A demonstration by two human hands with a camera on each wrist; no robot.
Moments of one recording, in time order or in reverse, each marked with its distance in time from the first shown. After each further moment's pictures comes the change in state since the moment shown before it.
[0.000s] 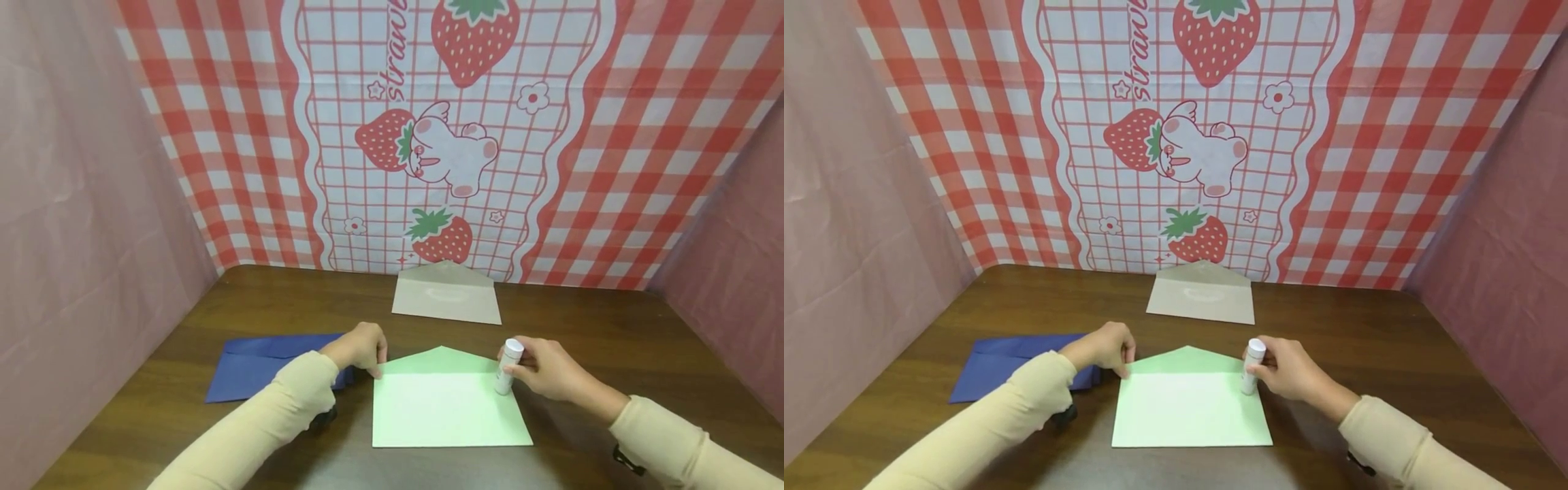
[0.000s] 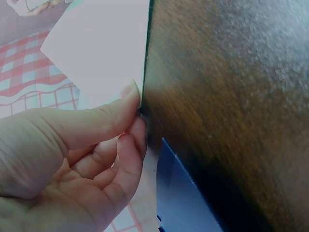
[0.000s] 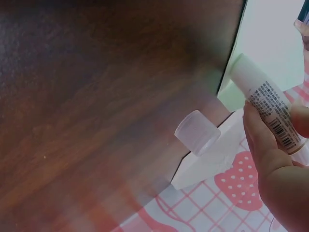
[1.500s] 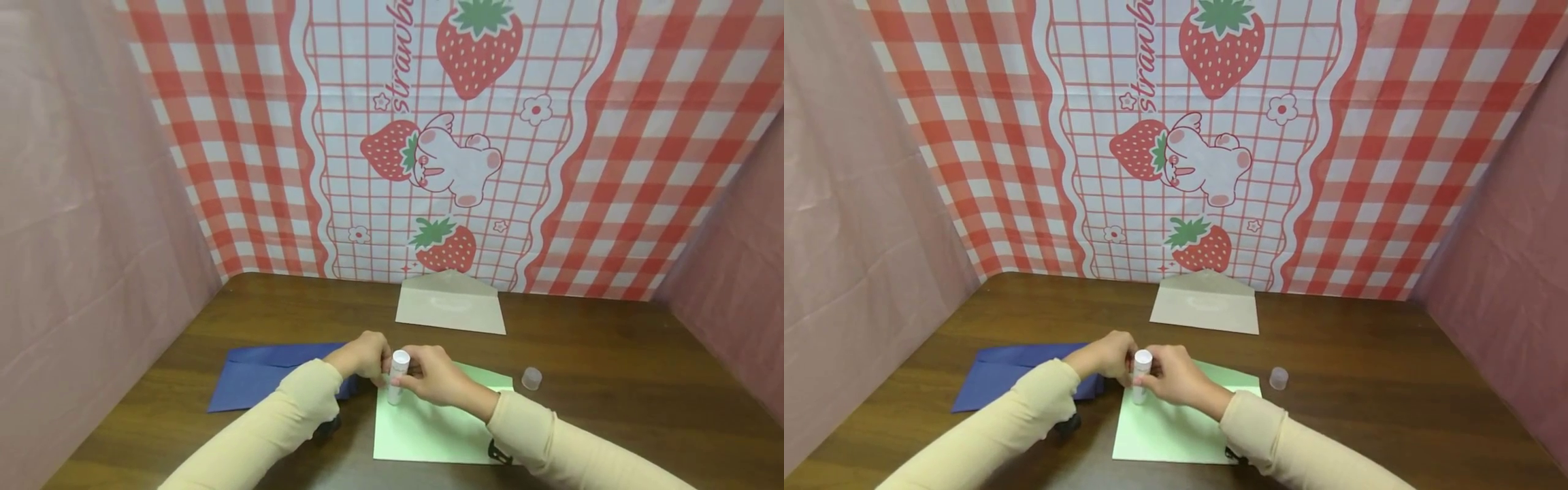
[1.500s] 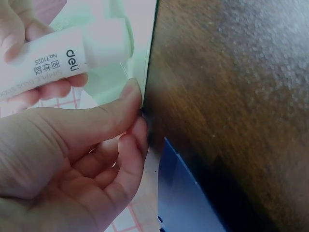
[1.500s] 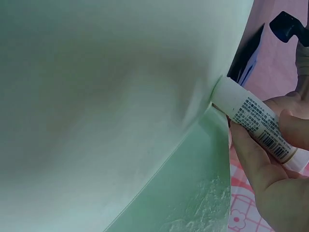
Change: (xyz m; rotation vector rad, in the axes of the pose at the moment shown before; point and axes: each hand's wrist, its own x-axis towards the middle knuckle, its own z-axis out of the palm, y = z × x) left_hand -0.001 -0.001 0.001 -0.077 0.010 0.013; right_hand 0.080 -0.095 0.091 0.227 -0.106 -0.127
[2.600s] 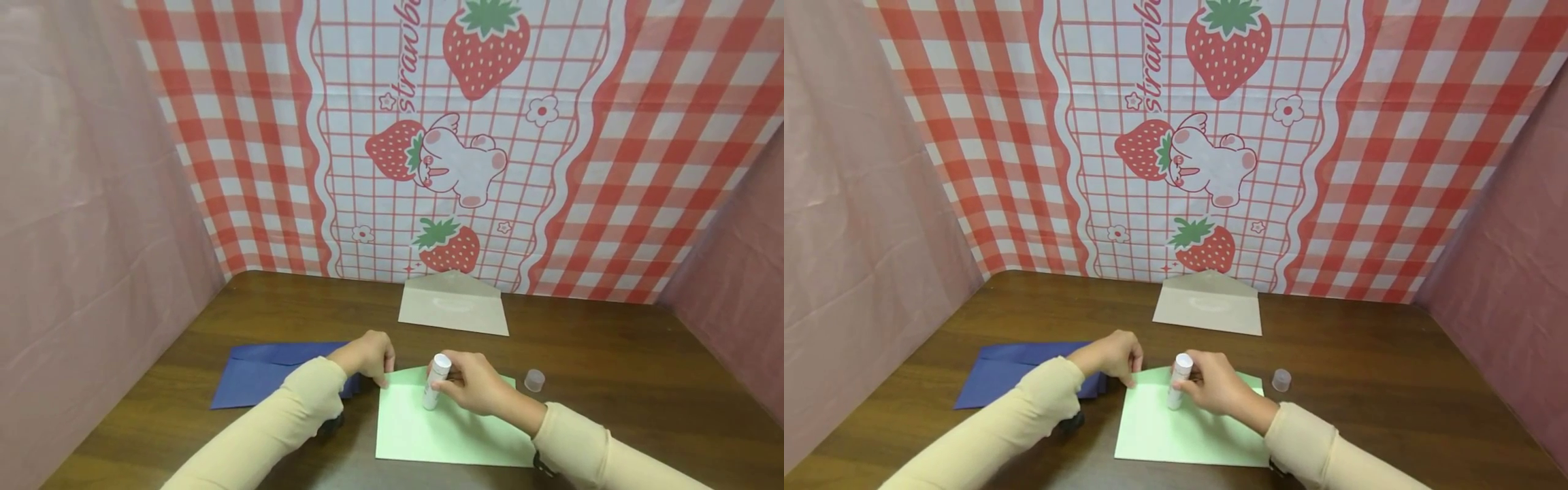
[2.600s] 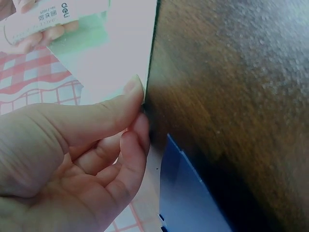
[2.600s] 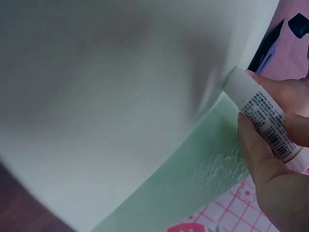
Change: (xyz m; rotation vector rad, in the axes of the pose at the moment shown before) left_hand 0.001 0.001 -0.002 0.090 -0.031 0.002; right_hand -0.037 0.016 -0.027 -0.040 0.033 0.061
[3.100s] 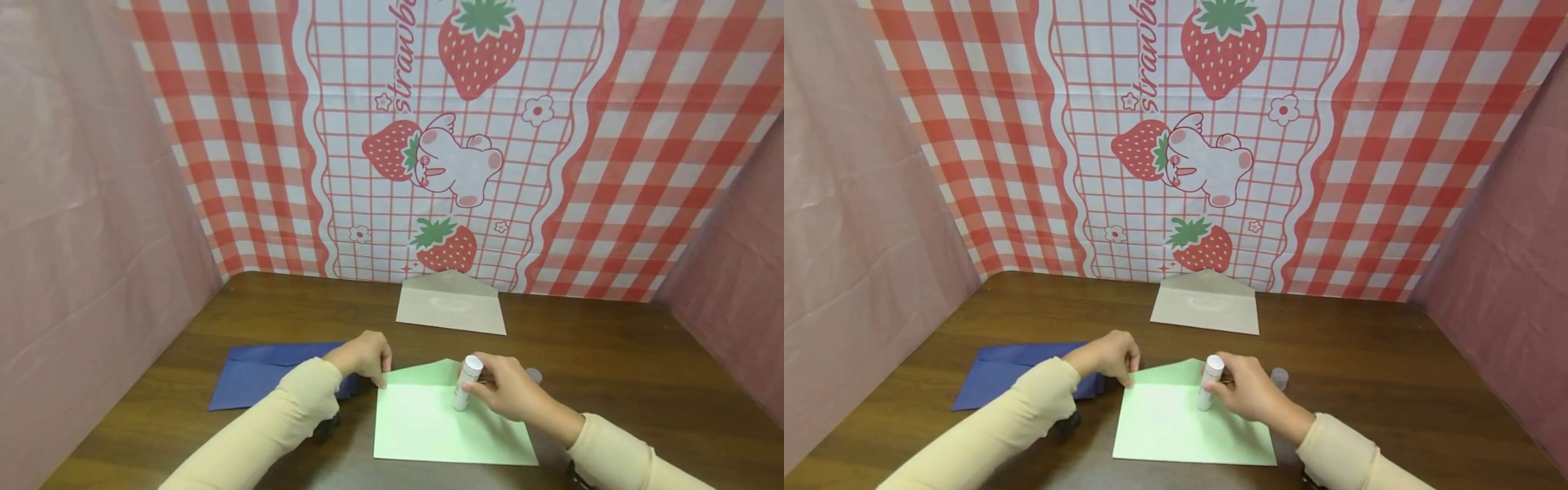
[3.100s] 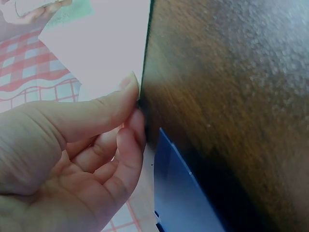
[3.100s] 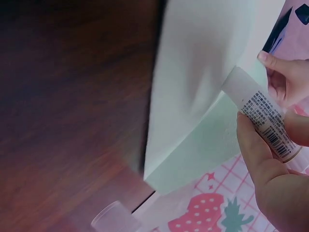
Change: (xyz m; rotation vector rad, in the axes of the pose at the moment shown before) left_hand 0.000 -0.002 0.001 -0.031 0.004 -0.001; right_hand -0.031 0.017 -0.026 -0.060 0.044 0.039
